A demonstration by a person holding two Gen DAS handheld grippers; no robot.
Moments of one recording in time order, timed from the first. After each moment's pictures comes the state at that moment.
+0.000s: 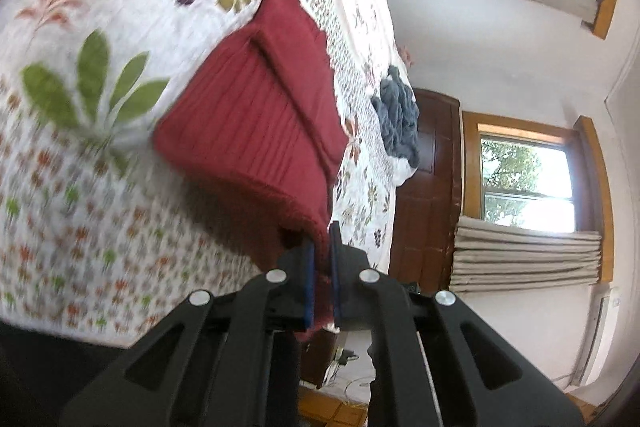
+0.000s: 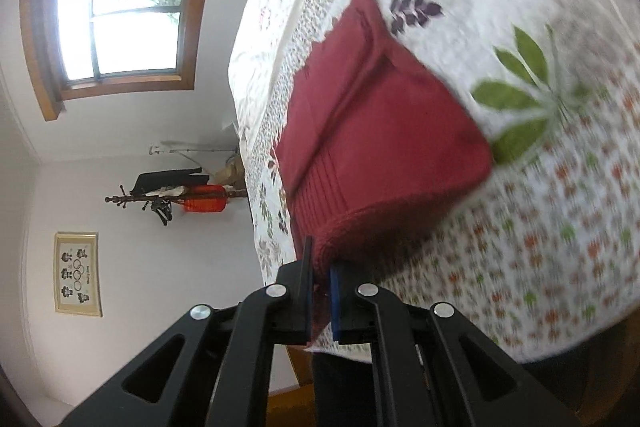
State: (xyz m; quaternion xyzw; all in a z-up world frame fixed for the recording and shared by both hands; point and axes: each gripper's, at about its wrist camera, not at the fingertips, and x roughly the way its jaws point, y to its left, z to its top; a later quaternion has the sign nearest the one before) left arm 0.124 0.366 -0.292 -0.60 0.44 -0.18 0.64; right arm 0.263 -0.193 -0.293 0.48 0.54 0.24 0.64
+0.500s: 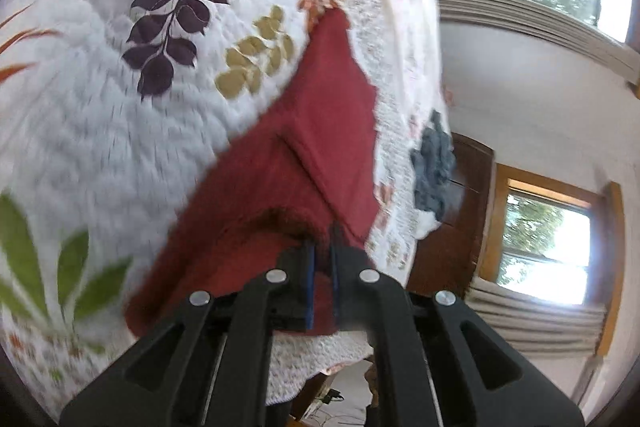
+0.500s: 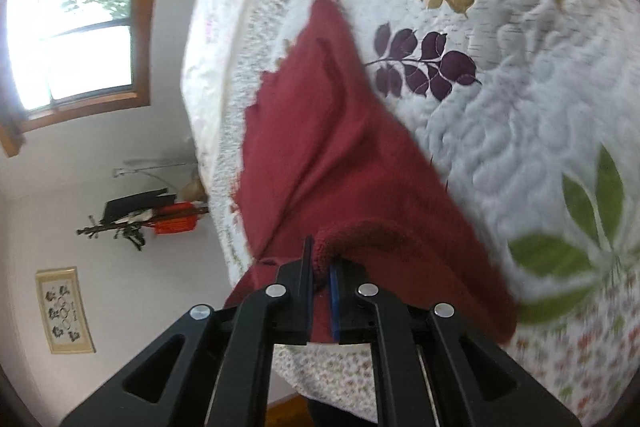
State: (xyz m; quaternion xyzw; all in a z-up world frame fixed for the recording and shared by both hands) left arm 0.261 0.391 -0.364 -0.63 0.48 -0.09 0.61; right arm 0.401 -0.176 -0.371 0.47 0.60 0.18 0.61
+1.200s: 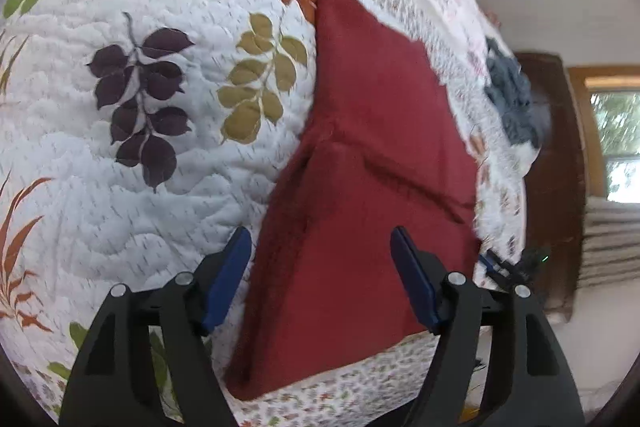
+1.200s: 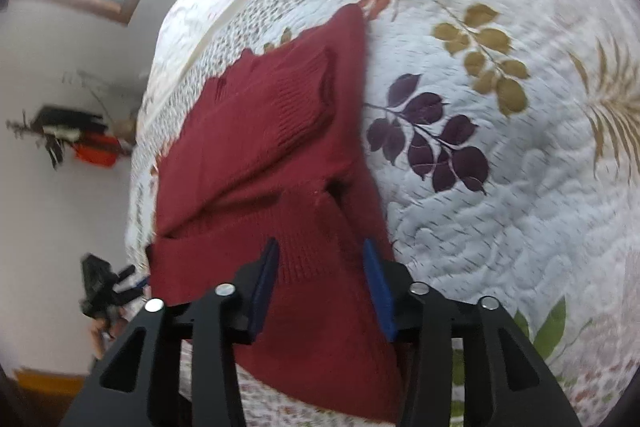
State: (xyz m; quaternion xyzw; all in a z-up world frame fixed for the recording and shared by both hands) left arm 0.295 0.373 -0.362 -0.39 0.58 -0.09 0.71; right arm 0.424 -0.146 -0.365 0.23 0.61 0.19 0.73
